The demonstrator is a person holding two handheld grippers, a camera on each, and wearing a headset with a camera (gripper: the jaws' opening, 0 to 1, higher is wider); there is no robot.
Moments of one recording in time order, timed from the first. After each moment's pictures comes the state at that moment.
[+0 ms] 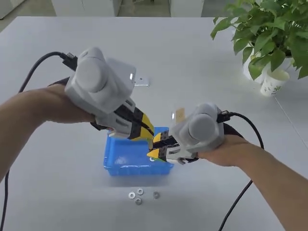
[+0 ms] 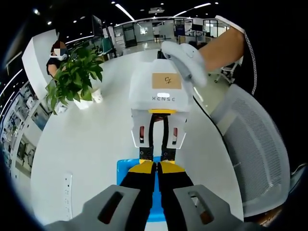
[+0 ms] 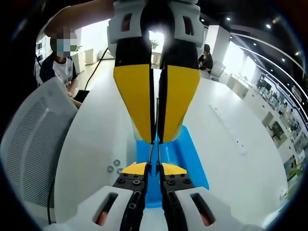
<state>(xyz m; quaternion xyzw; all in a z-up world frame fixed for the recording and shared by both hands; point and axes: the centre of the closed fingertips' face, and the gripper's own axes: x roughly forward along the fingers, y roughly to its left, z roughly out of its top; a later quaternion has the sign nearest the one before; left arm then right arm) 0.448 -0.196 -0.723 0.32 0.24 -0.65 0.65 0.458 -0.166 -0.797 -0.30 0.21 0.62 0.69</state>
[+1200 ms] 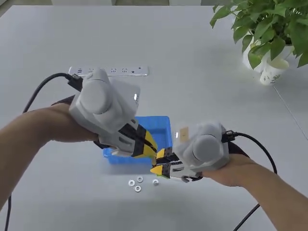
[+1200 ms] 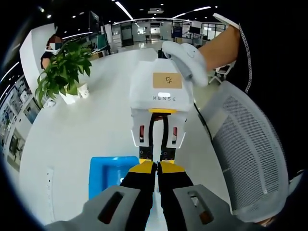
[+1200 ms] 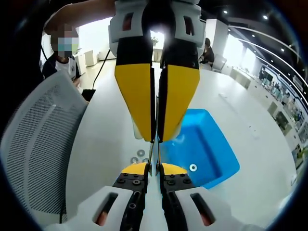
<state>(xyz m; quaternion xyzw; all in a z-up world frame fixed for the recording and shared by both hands) 0.403 -0.205 -0.760 0.30 0.26 -0.67 0.63 0.409 -0.176 -0.834 -0.28 0.24 0.62 0.69</state>
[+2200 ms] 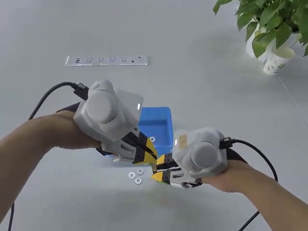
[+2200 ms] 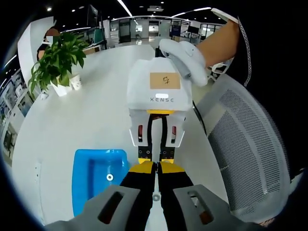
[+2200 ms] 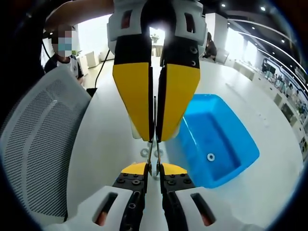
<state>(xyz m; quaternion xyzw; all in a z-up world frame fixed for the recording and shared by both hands) 0.392 -0.204 -0.792 0.29 0.28 -0.68 0.62 0.392 -0.178 -0.865 -0.26 0.27 0.63 0.68</state>
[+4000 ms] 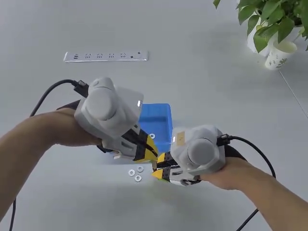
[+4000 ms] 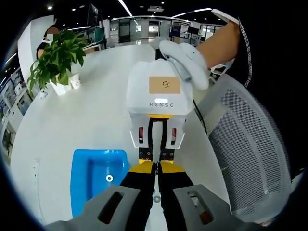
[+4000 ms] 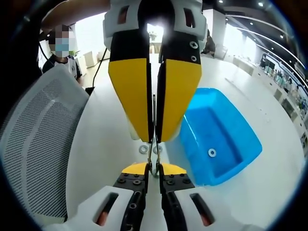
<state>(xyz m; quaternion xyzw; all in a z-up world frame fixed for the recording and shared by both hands) 0.396 -0.208 -0.796 0.28 0.29 -0.68 0.61 0.395 -0.180 -0.873 -0.26 0.29 0.63 0.68</state>
